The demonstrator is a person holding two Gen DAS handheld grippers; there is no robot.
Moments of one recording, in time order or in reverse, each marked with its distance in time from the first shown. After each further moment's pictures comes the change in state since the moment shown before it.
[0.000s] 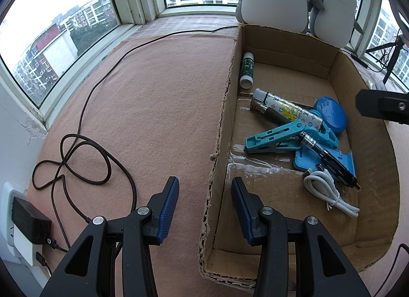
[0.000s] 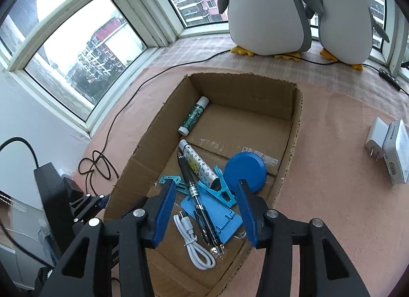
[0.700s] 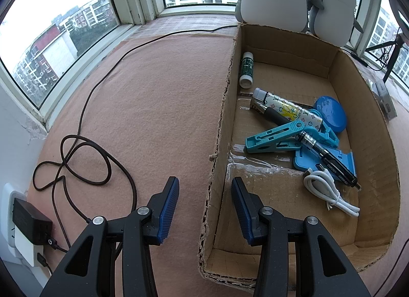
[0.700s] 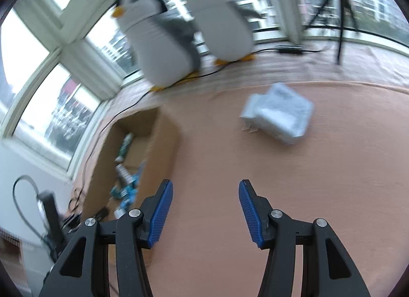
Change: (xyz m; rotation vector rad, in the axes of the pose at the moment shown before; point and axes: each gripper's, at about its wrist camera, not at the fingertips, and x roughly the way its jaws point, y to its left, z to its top) left arm 0.001 0.000 0.000 0.005 0.000 0.003; right arm -0.097 -0.135 -0.052 0.307 -0.174 -0.117
